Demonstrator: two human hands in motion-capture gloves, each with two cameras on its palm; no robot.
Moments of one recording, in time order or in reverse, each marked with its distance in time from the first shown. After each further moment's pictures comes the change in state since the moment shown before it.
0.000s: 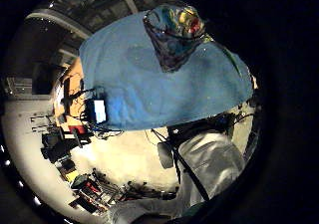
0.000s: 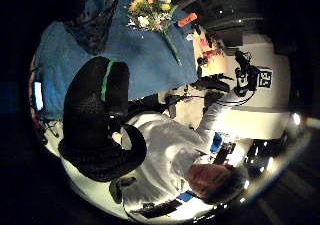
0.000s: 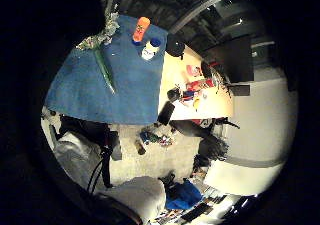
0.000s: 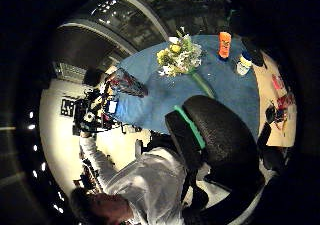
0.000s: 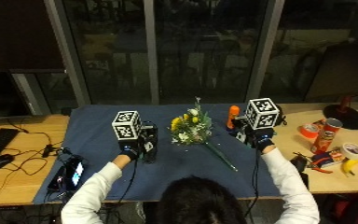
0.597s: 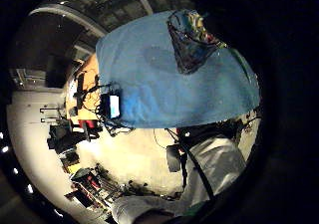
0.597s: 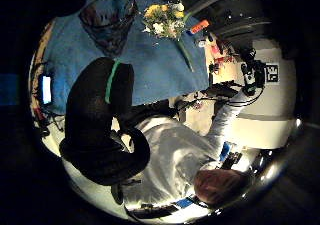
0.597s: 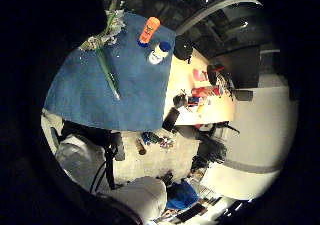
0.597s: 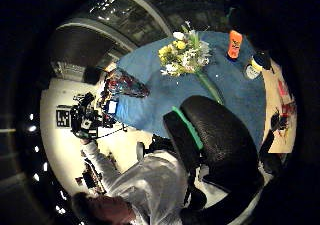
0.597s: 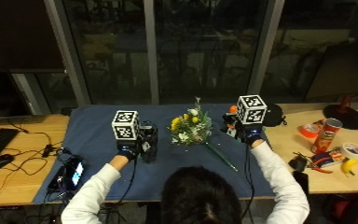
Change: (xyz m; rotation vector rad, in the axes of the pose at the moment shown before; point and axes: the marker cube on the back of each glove) left arm -0.009 0.005 -0.013 0.079 -0.116 -0.051; right arm -0.018 -0.046 0.018 -0.039 -0.017 0.012
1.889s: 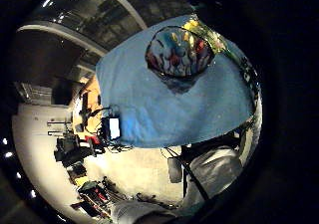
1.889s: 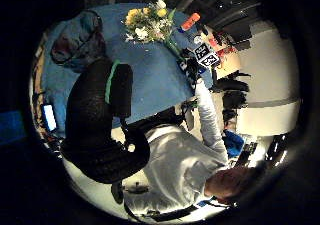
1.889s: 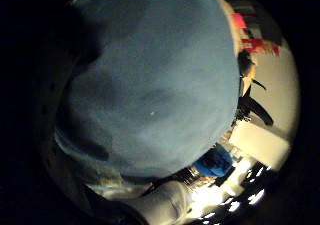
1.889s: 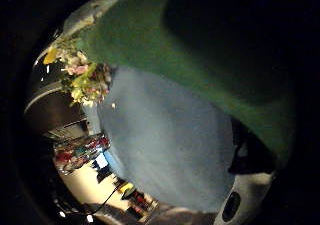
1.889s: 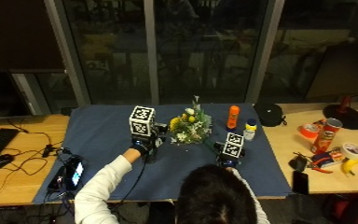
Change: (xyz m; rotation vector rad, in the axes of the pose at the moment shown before) left arm 0.049 -0.051 0.015 0.075 -0.070 0.134; right arm -0.013 -0.061 0.274 -0.079 -0.120 0.462
